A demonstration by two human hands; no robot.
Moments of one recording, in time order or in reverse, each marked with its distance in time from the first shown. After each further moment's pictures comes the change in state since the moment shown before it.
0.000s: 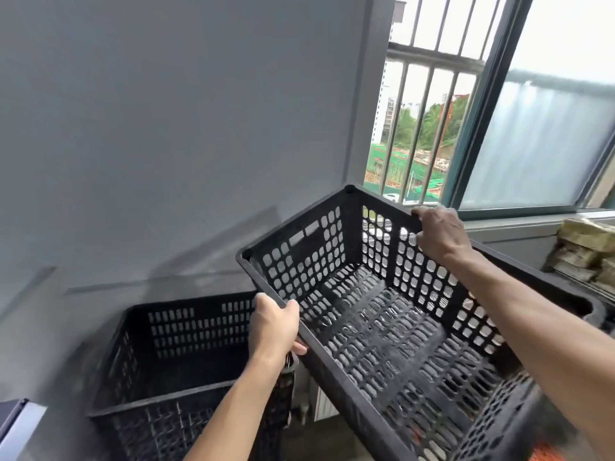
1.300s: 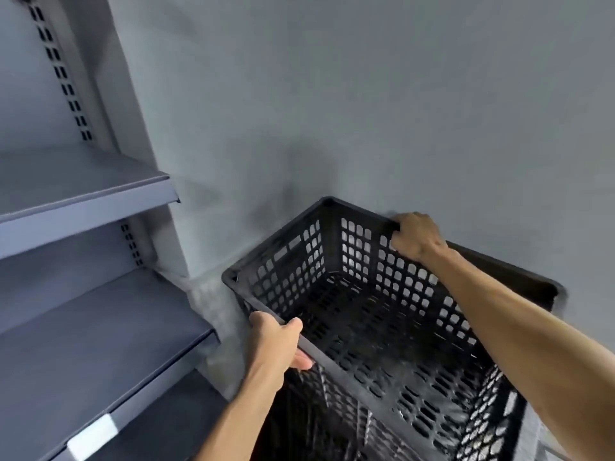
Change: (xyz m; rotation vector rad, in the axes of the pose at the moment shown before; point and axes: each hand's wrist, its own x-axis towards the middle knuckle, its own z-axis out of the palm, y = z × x) left_hand 0.093 -0.073 -0.134 -0.252 0.821 -0.496; right_hand 0.144 -0.416 0.206 0.514 -0.460 -0.799
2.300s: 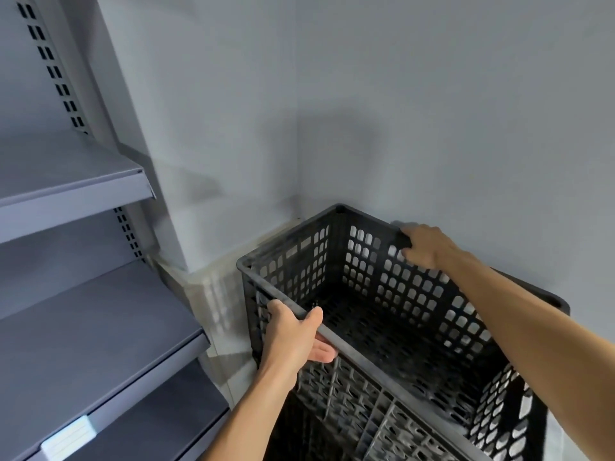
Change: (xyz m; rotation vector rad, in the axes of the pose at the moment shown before) left_hand 0.020 0.011 0.043 -0.140 -0.140 -0.002; right_hand 0.053 0.051 0.035 -0.140 -0.302 -0.114
